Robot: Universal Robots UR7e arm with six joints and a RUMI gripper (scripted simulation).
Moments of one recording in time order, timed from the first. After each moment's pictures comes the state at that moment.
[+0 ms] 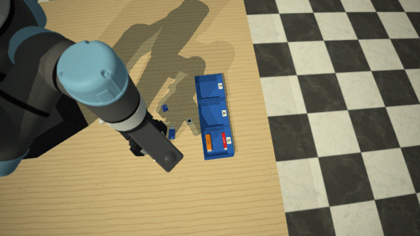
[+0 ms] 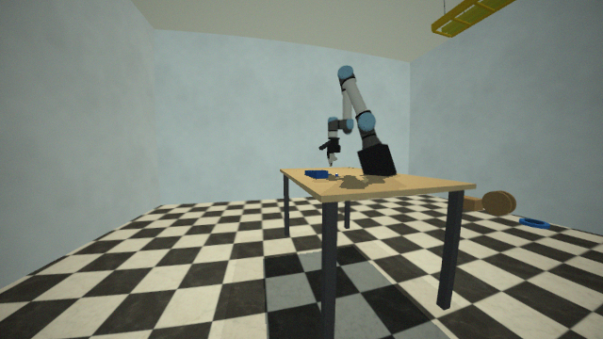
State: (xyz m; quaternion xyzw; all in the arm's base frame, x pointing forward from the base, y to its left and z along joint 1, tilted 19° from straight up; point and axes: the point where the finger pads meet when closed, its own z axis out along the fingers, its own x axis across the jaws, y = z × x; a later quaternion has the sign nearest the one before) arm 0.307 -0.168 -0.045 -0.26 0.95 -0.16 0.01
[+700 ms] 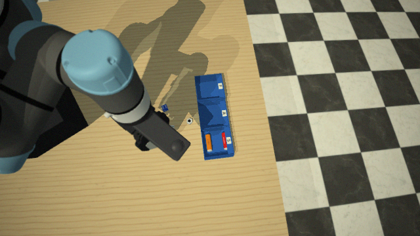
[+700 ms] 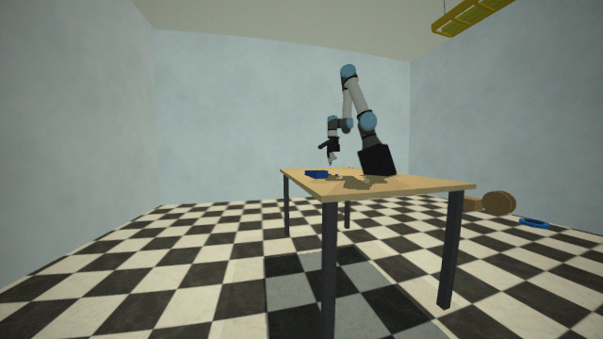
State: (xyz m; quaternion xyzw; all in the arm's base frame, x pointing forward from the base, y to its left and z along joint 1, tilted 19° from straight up) arm 0.318 -0.156 -0.040 -0.31 0.94 -0.16 0.00
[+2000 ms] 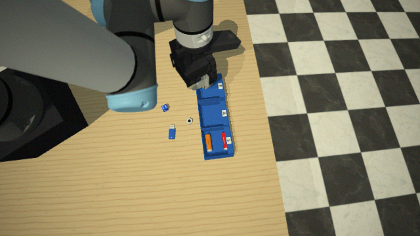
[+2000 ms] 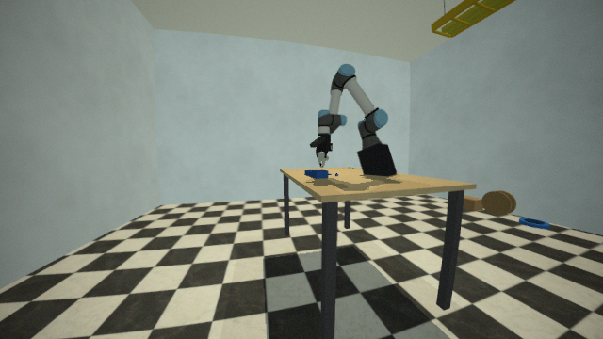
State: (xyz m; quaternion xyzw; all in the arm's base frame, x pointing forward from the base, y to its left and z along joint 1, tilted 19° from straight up) arm 0.475 -0.024 -0.064 -0.80 0.58 -0.14 -0.09
